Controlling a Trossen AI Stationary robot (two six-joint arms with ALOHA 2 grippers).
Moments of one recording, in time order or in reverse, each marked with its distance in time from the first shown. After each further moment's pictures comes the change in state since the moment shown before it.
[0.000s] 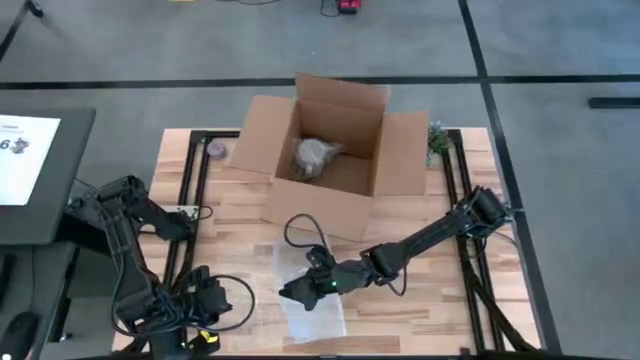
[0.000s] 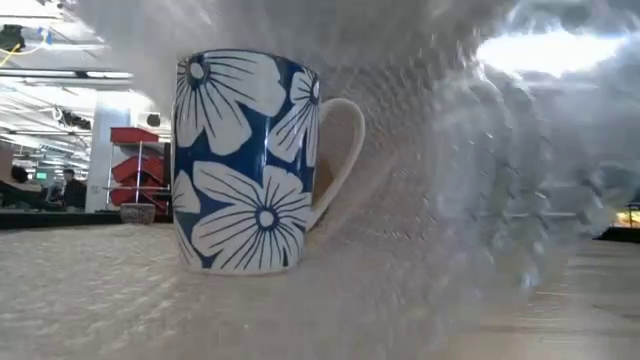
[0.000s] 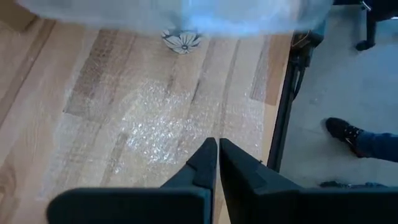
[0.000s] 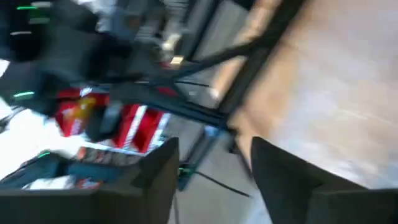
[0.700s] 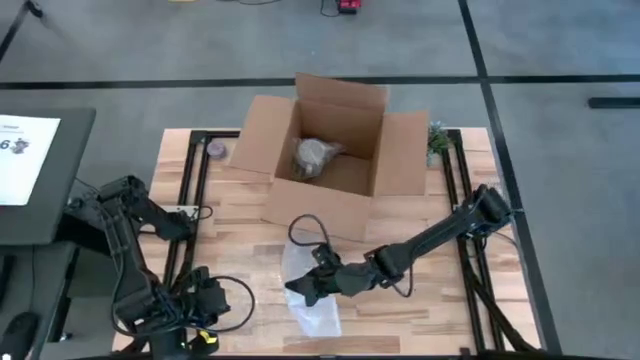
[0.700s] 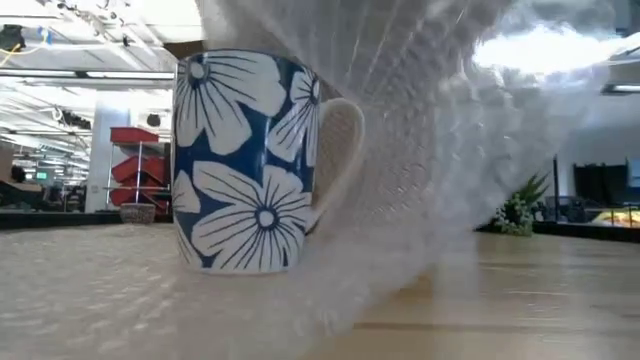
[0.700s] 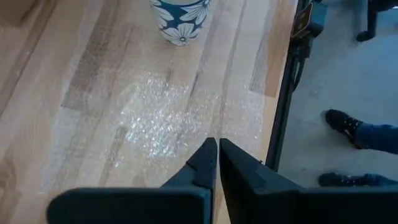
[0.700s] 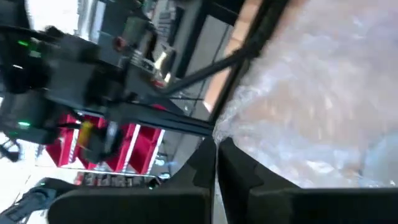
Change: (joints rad) left arm 0.000 0.000 0.000 0.000 0.030 0.015; right arm 0.029 -0.011 -0.001 -0.154 0.134 0.185
